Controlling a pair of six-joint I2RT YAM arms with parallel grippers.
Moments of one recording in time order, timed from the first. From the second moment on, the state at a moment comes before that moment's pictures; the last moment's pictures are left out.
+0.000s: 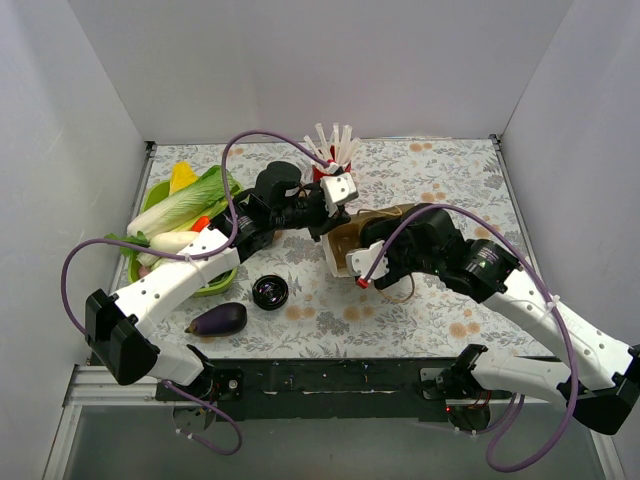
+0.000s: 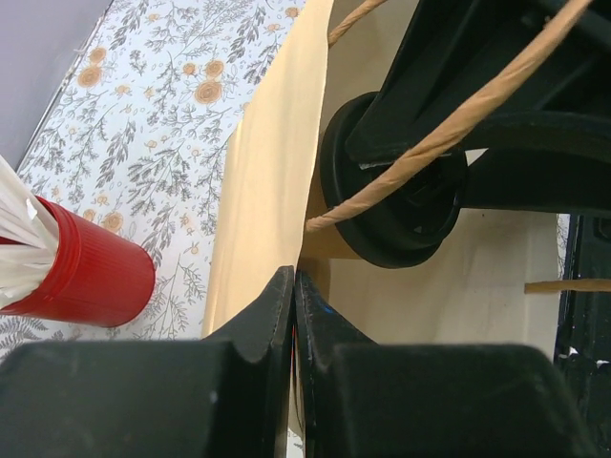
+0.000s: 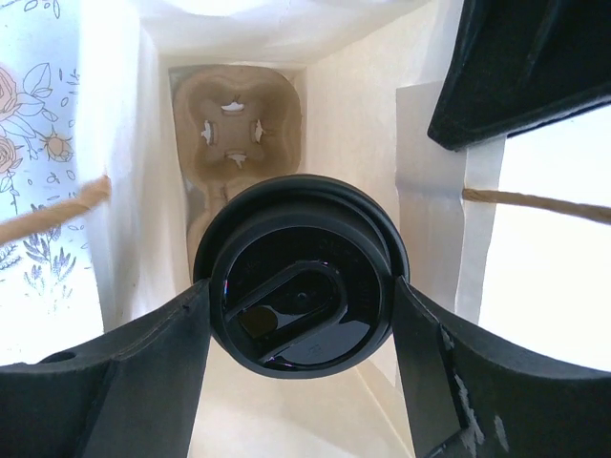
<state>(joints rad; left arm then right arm) -0.76 1.39 1.32 -0.29 0.43 0.32 0.86 1.02 1.14 -0.78 -0.03 -1.18</state>
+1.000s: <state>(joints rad) -0.76 1.39 1.32 -0.30 0.43 0.33 0.85 1.18 1.16 -0.74 -0.07 -1.15</state>
